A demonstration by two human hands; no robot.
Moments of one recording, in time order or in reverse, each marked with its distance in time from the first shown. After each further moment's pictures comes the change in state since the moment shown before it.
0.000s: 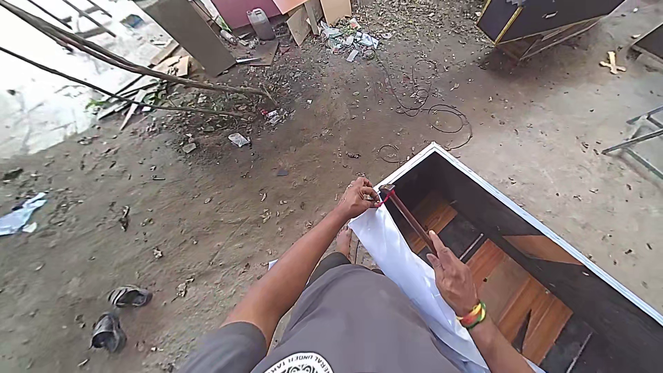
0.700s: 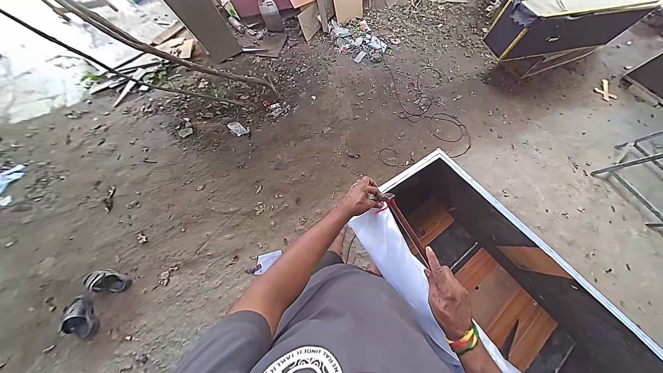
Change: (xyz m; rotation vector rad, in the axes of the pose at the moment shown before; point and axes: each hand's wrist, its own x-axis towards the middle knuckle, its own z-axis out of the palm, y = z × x) left_hand 0.002 -0.004 0.000 -0.021 -0.013 0.009; right_hand -0.027 -0.025 0.004 -0.162 0.092 -0.027
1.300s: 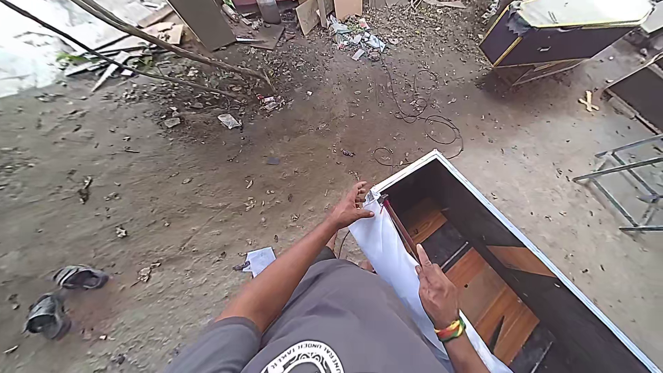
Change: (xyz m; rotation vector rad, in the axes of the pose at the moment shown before) left_hand -0.039 -0.021 0.028 -0.517 0.094 -0.129; right_hand -0.006 0.004 0.012 -0.028 -0.078 0.065
